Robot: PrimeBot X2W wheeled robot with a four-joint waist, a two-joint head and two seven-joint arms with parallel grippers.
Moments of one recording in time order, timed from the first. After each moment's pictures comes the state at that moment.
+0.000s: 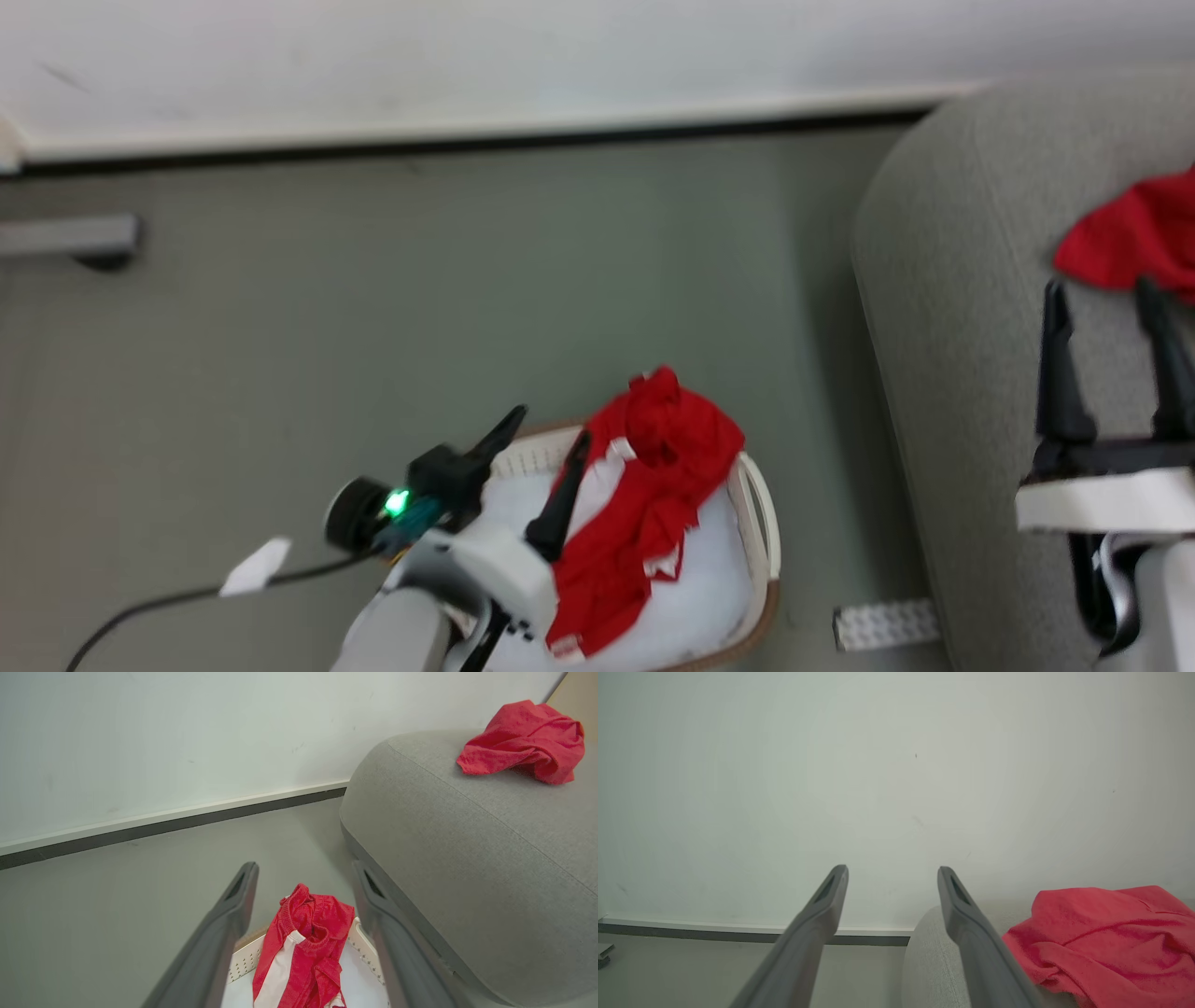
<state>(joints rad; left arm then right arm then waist) -0.35 0.05 -0.32 0.38 -0.13 -0.12 -0.15 -0.32 -0.05 -0.09 0.18 0.12 0.13 -0.26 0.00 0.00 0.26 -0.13</state>
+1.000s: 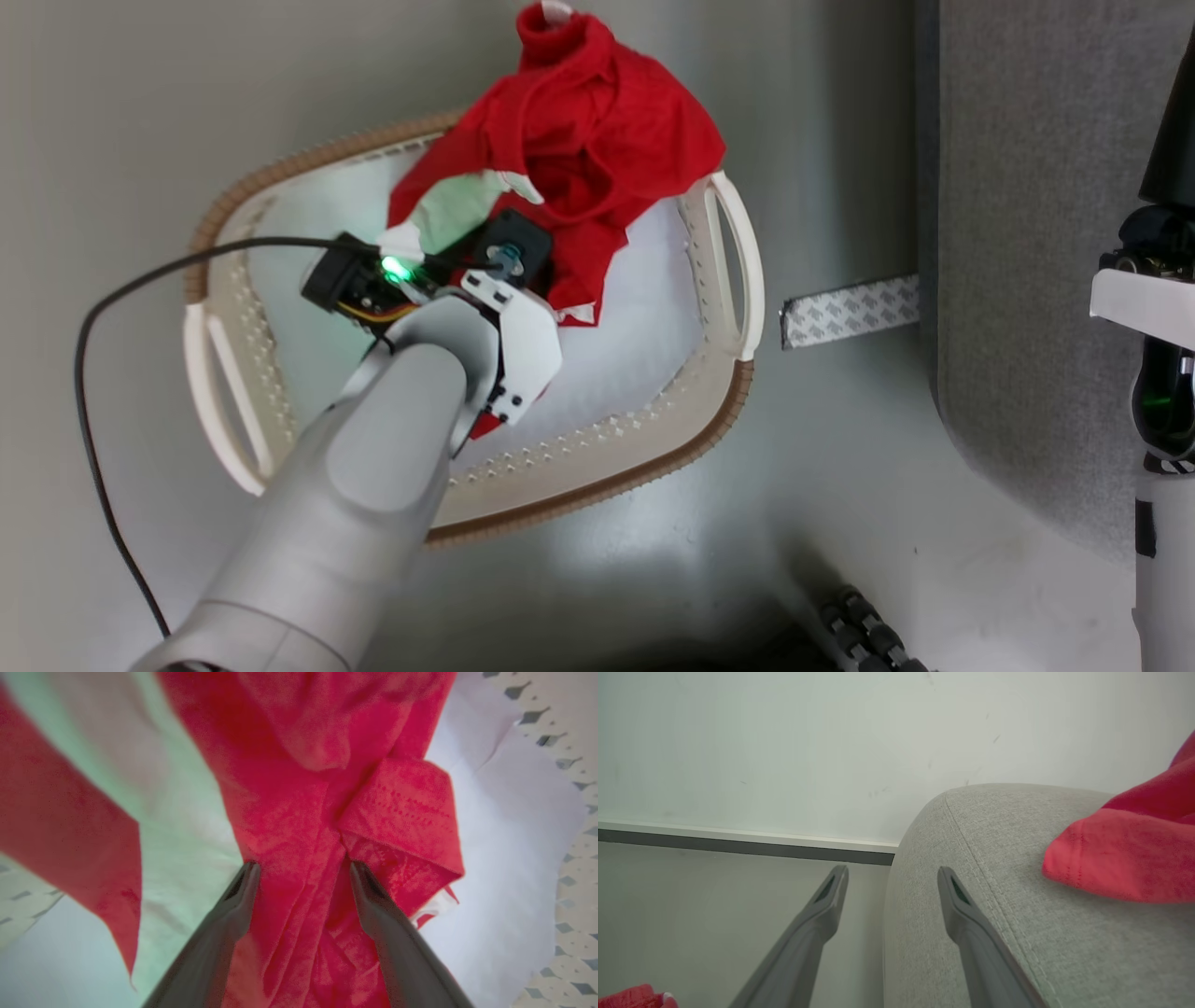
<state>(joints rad) -0.95 0.07 -0.53 0.84 0.07 -0.05 0.14 -0.66 -0.05 -0.09 0.03 0.21 0.13 -0.26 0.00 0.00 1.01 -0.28</state>
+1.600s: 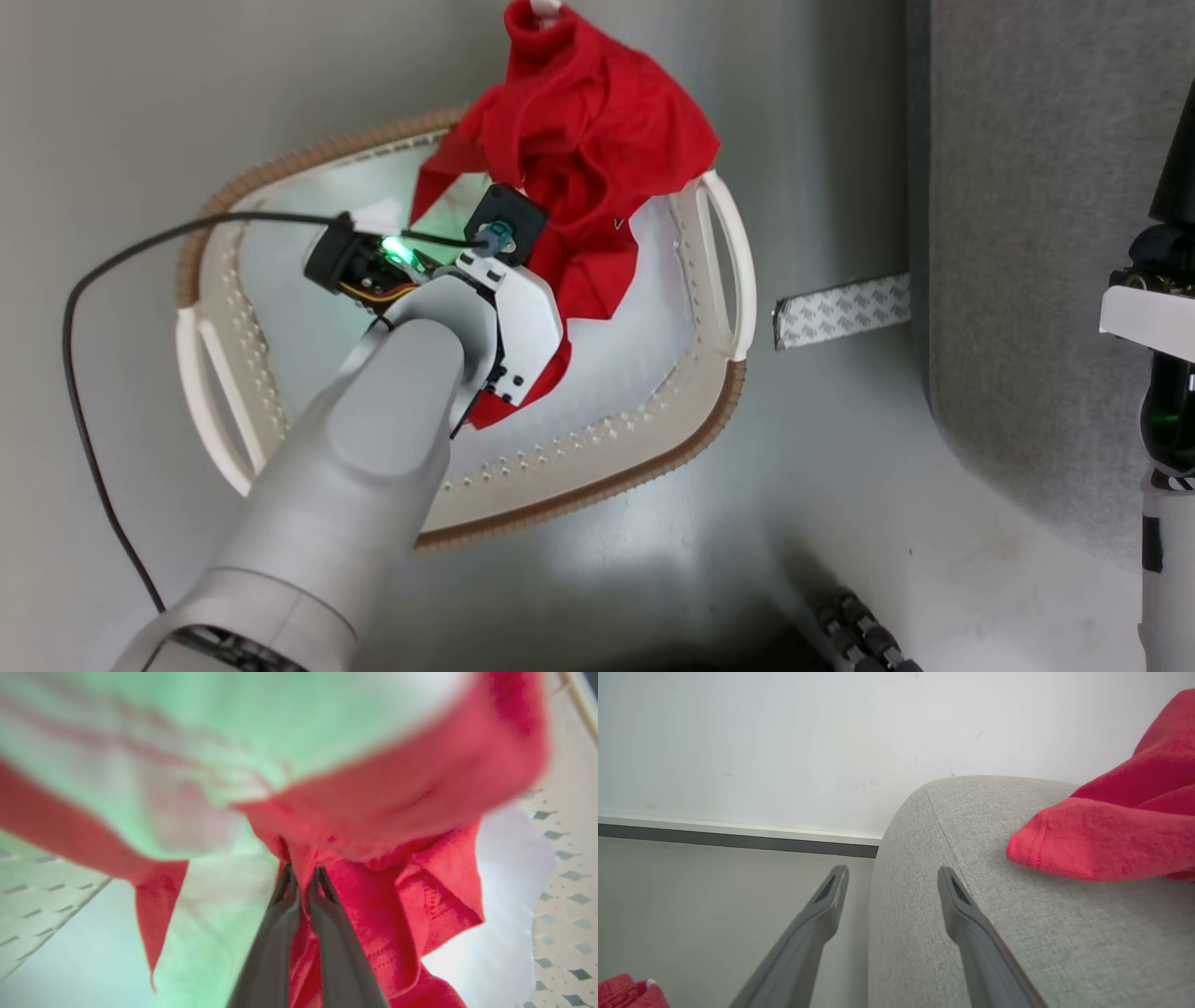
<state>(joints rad) -1.04 0.05 -0.56 1.00 0.00 -0.06 0.02 -0.63 -0.05 -0.11 0.02 0.21 0.13 -0.26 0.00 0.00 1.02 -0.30</state>
